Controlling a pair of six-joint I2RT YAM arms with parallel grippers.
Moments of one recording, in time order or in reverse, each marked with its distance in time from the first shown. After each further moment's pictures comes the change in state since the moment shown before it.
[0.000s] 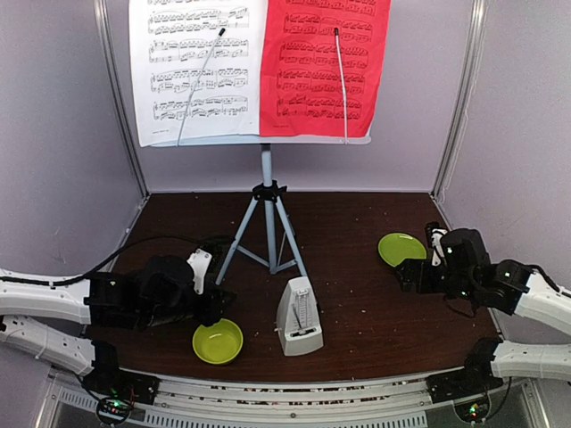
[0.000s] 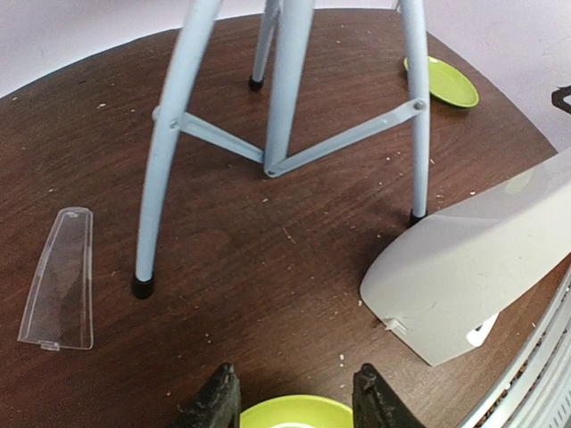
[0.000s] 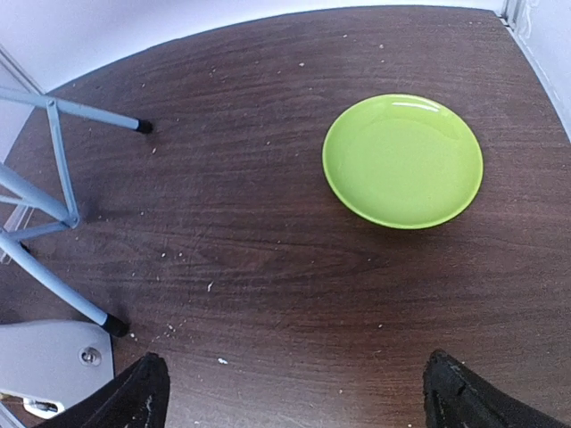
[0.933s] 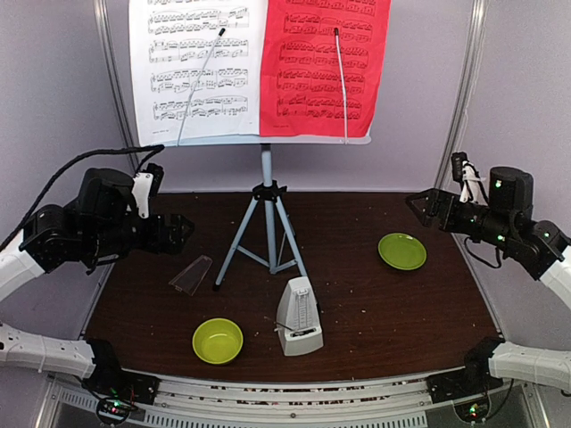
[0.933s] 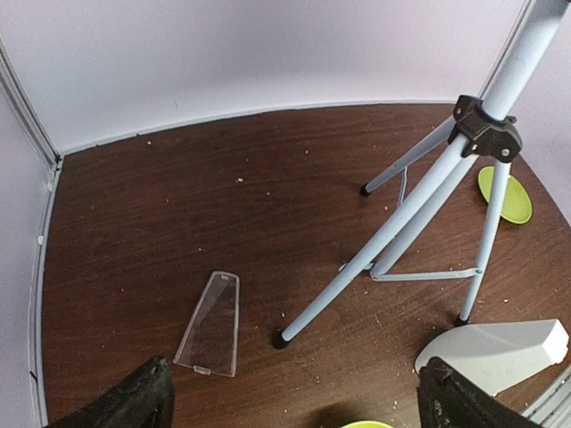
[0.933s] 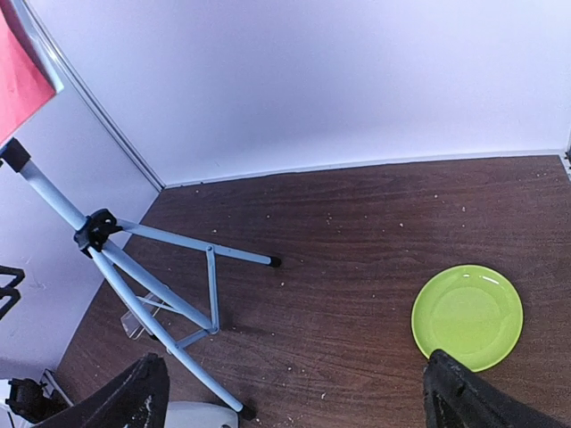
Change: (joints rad) left arm 0.287 -0.117 0.472 -0.517 -0.035 0.095; right arm -0.227 0.031 0.369 0.036 -0.335 -0.117
